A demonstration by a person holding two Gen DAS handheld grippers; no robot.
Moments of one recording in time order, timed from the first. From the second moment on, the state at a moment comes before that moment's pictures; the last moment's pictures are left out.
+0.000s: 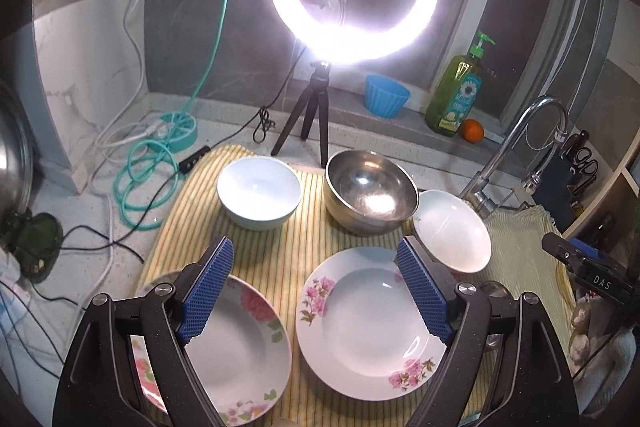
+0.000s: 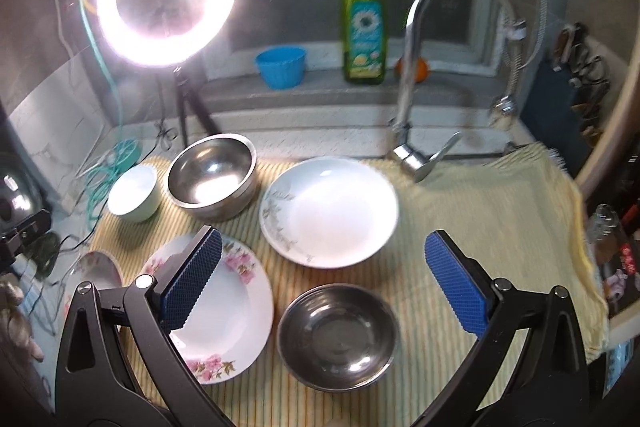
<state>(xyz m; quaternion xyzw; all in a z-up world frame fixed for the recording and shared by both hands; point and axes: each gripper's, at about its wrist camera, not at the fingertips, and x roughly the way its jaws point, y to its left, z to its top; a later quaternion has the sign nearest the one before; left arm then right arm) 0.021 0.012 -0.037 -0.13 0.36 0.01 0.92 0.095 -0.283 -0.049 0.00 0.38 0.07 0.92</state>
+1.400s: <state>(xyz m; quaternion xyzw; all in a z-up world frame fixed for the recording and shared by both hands) -0.045 -0.018 -0.162 -0.34 0.49 0.03 0.80 0.216 -0.198 -0.170 -0.05 0.60 0.33 0.73</state>
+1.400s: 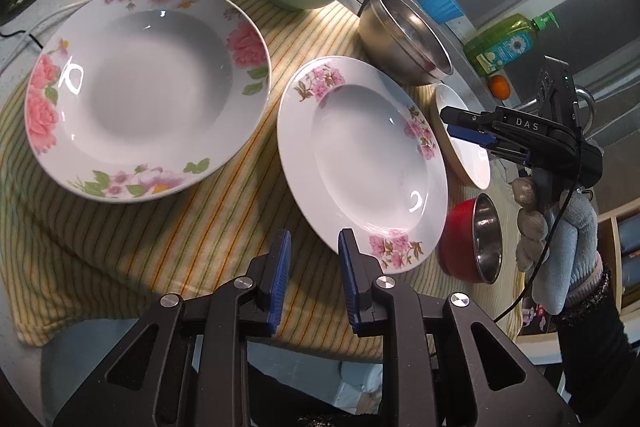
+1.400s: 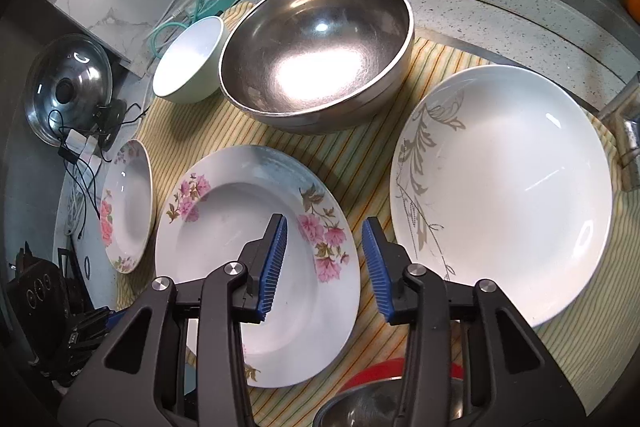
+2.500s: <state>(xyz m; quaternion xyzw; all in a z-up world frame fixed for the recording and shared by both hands) -0.027 -0.008 -0.183 -0.39 0.50 0.03 0.78 0.238 -0.177 -0.203 -0.04 0.64 0.33 0.69</state>
